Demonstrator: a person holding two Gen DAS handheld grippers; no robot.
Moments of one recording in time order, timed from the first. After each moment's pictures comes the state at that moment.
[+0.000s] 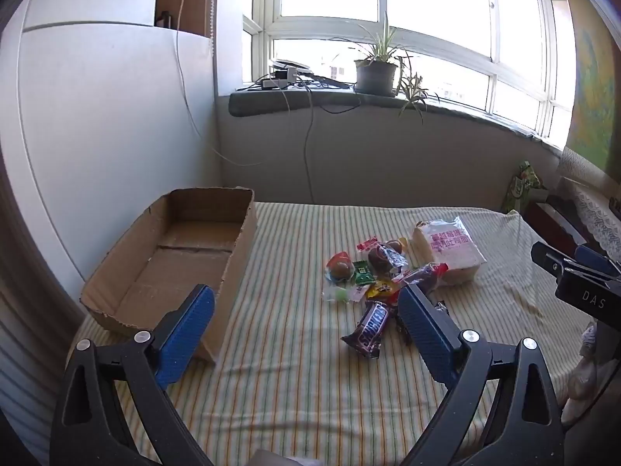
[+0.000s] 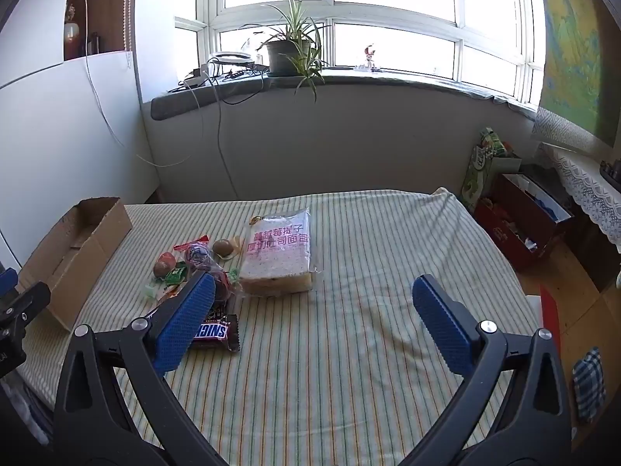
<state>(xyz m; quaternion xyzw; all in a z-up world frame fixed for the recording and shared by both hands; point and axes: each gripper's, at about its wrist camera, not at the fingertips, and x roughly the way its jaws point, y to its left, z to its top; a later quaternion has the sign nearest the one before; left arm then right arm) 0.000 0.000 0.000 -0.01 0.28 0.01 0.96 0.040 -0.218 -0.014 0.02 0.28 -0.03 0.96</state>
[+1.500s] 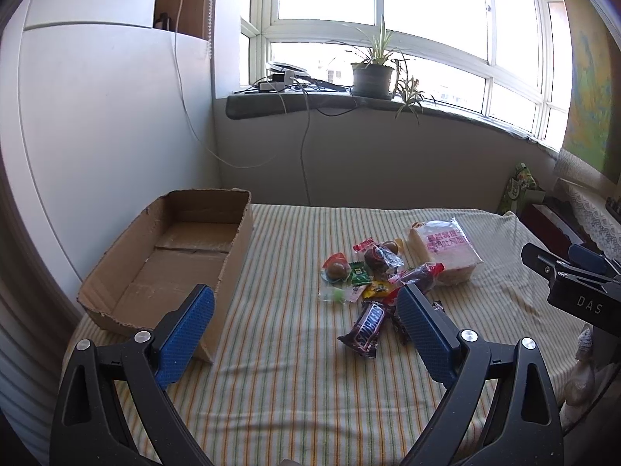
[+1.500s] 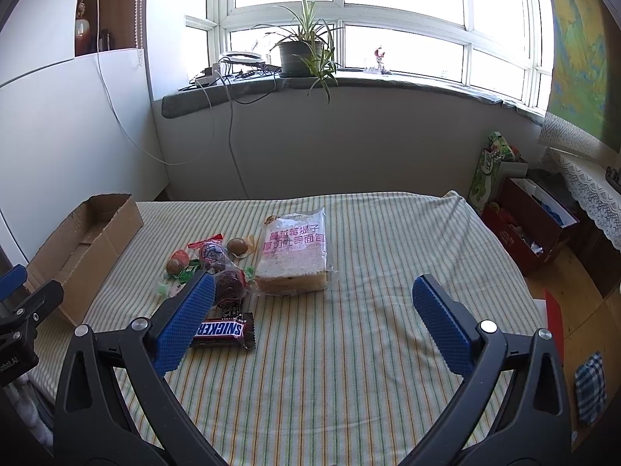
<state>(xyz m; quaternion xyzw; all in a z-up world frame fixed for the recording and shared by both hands) -0.002 -0.001 0.001 -0.02 0.28 0.00 0.96 0.036 -0.206 -0.011 0.00 0.28 -0.02 0.96</state>
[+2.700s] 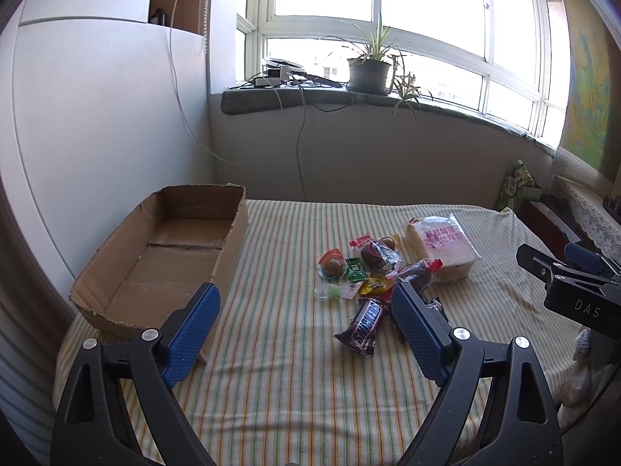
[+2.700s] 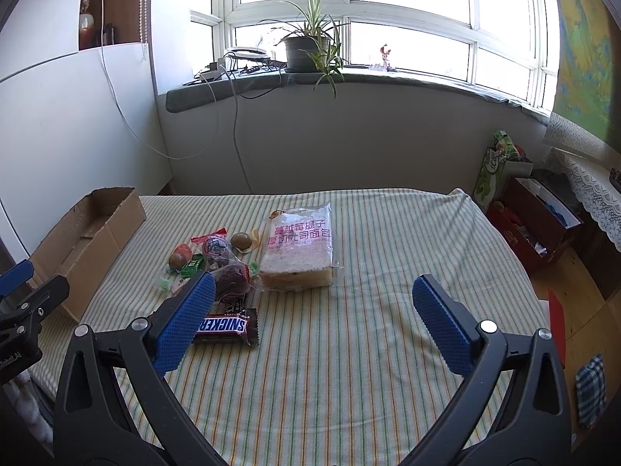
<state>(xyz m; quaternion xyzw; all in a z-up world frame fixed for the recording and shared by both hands) 0.000 -0.001 -0.005 -0.02 0.29 -0.01 0.96 0.039 -0.204 -0.017 0.00 0.28 -0.01 0.96</state>
